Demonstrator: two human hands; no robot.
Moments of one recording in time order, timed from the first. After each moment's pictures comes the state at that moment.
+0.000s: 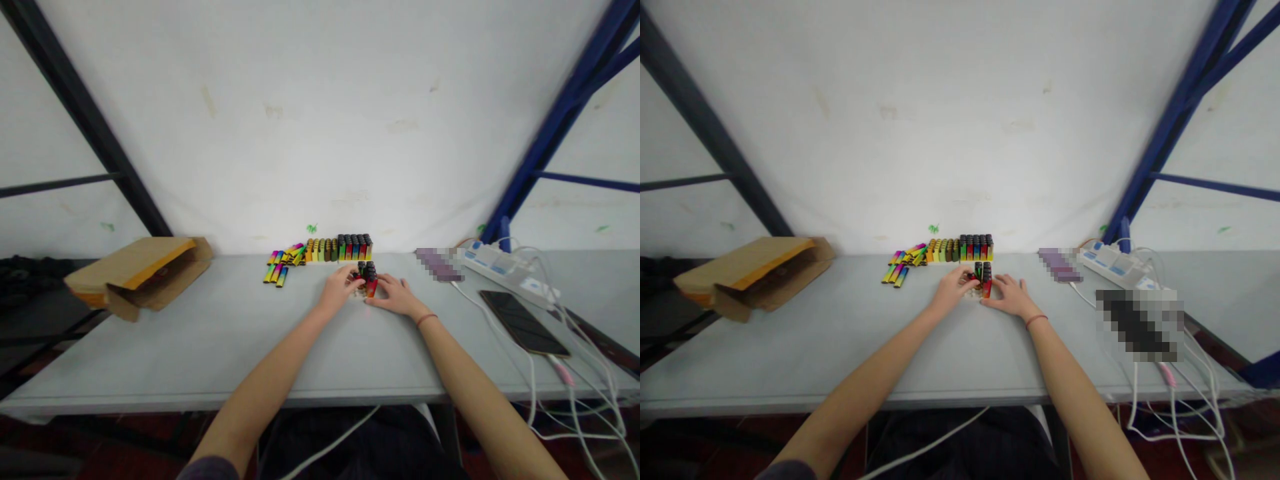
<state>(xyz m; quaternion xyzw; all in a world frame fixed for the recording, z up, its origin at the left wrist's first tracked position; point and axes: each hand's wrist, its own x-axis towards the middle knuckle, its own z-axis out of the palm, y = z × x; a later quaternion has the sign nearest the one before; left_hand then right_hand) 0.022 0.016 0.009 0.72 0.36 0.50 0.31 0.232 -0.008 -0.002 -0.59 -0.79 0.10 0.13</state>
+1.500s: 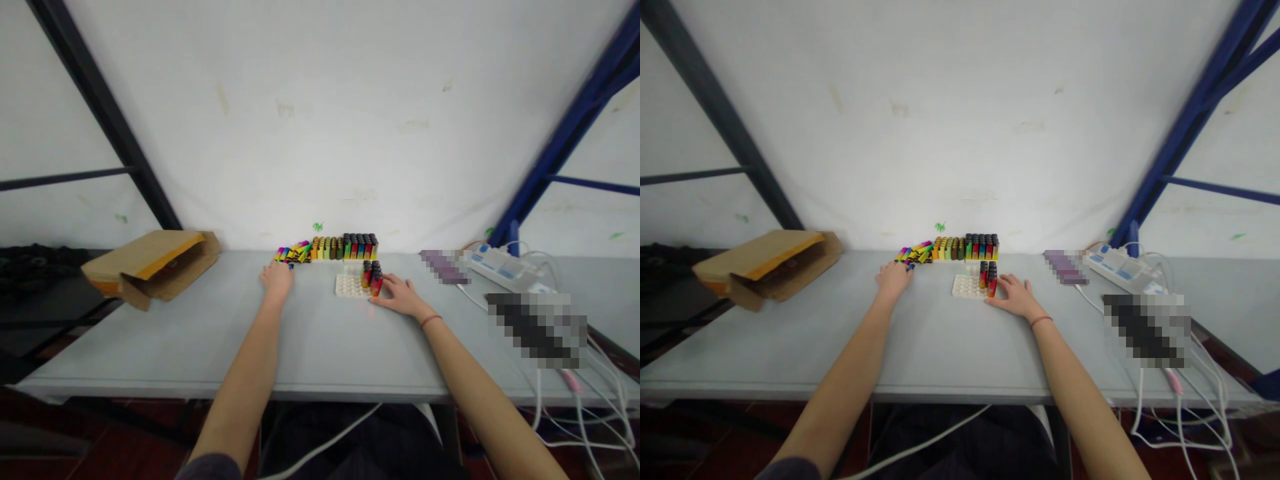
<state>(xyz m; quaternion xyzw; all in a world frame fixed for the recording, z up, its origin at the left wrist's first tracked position) -0.107 0.043 0.028 0.49 0.66 0.54 0.19 0.235 -0.006 -0.004 -0.59 -0.79 0.10 0.13</state>
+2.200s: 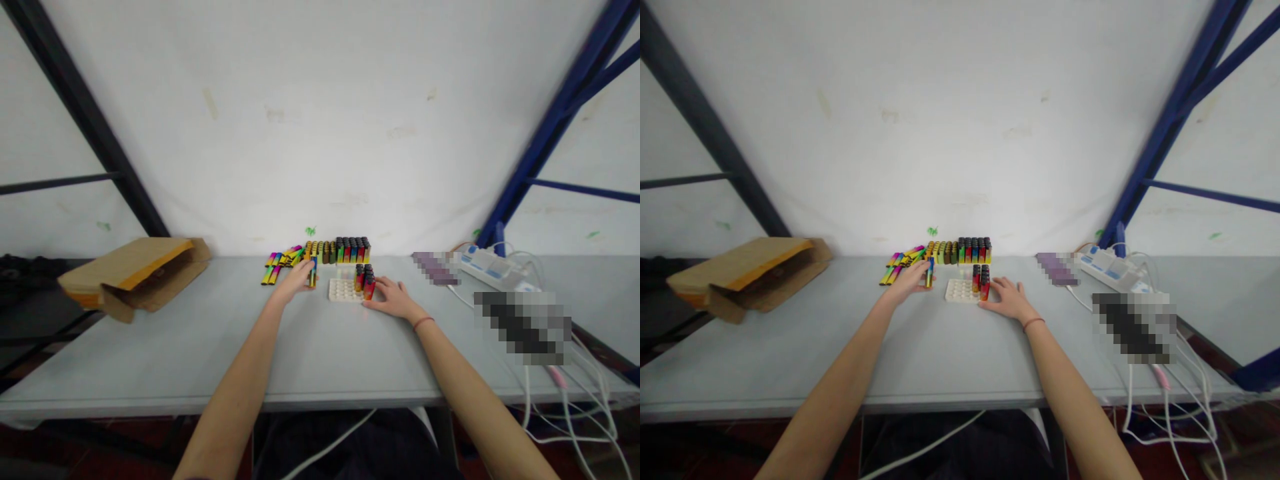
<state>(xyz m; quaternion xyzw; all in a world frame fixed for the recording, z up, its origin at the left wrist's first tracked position) -0.063 0.037 0.046 0.55 0.53 0.41 0.49 0.232 -0.010 0.000 -0.59 -0.78 0.12 0.13</state>
